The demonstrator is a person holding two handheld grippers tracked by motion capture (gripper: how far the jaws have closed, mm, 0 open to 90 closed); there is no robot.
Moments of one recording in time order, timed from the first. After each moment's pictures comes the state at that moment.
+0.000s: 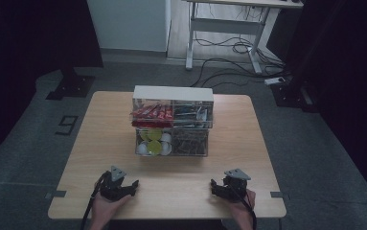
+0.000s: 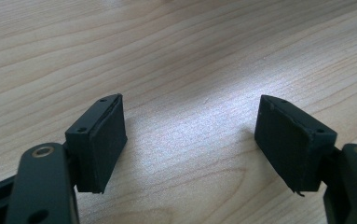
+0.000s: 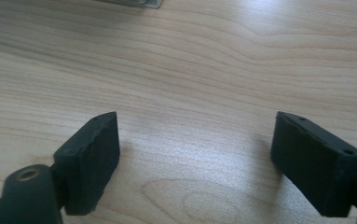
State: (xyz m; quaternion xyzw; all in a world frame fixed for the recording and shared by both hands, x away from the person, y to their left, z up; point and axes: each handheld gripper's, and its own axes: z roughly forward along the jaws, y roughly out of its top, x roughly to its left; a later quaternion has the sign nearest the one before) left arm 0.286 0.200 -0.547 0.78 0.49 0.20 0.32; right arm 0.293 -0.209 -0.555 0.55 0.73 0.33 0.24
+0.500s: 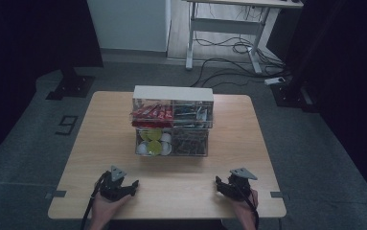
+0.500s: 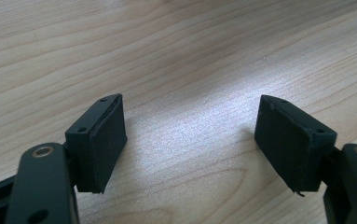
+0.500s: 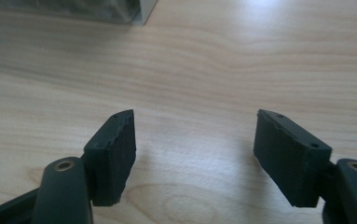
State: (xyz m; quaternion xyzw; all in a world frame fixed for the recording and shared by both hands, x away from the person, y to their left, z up) left arm 0.286 0.200 -0.547 0.78 0.49 0.20 0.32; right arm 0.293 -0.222 -0.549 0.57 0.71 0.35 0.24
